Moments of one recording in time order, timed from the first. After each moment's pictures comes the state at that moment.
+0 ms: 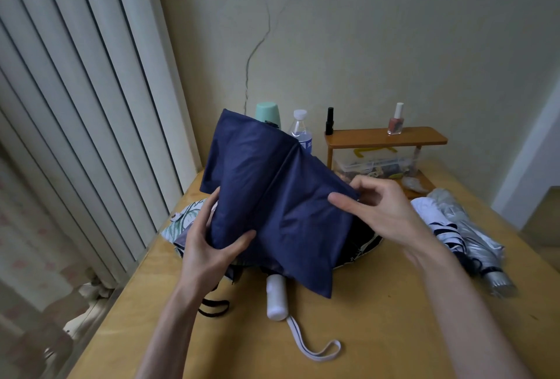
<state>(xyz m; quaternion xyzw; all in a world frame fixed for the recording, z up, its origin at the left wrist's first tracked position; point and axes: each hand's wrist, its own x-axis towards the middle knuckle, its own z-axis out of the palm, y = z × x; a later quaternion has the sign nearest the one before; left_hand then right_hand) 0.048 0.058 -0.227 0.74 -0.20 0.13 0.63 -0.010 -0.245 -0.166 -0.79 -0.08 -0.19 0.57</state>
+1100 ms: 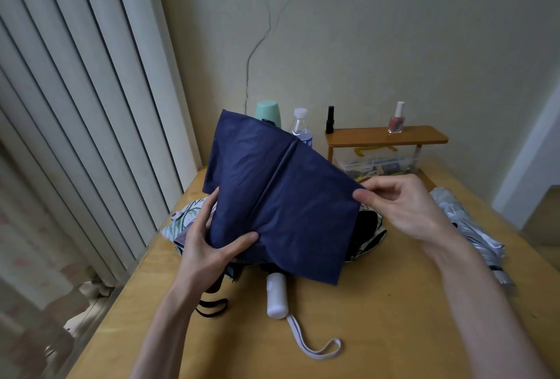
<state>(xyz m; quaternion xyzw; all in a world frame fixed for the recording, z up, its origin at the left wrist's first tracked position) 0.041 0.060 -0.219 0.73 -0.18 0.08 0.65 -0.021 -0.267 -0.156 -0.79 -0.05 -0.17 0.58</state>
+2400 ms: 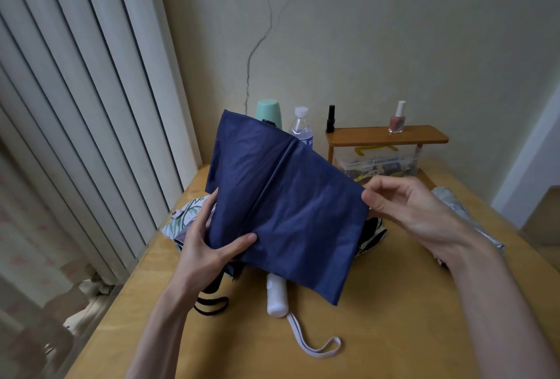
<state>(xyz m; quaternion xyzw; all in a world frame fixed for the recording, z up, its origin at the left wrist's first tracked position) 0.045 0.071 -0.225 0.74 -0.18 0.06 0.64 -0.035 -0.271 -0.150 -0.75 -0.10 -0.08 0.65</state>
